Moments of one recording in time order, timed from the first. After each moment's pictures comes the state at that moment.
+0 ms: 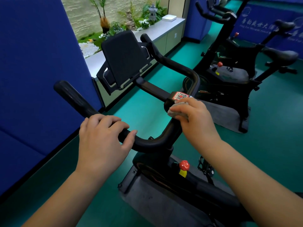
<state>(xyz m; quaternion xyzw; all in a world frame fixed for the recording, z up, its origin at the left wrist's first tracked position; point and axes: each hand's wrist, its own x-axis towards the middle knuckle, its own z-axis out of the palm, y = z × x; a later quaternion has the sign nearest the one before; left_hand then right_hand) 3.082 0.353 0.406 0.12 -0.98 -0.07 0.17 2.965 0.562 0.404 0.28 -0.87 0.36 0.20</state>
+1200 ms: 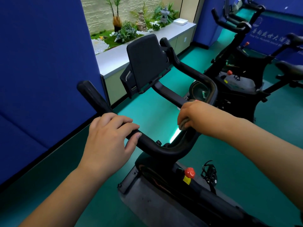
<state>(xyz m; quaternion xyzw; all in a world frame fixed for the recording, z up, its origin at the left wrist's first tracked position) 3.085 0.311 0.405 0.04 -0.97 -0.09 0.21 2.917 0.521 0.445 0.40 -0.91 -0.04 -0.10</state>
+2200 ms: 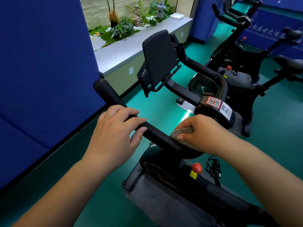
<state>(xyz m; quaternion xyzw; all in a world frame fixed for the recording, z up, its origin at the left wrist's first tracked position) 3.084 0.269 0.407 -0.03 -0.97 -0.13 0.22 2.997 0.479 0.448 0.19 -0.95 0.18 -0.19</state>
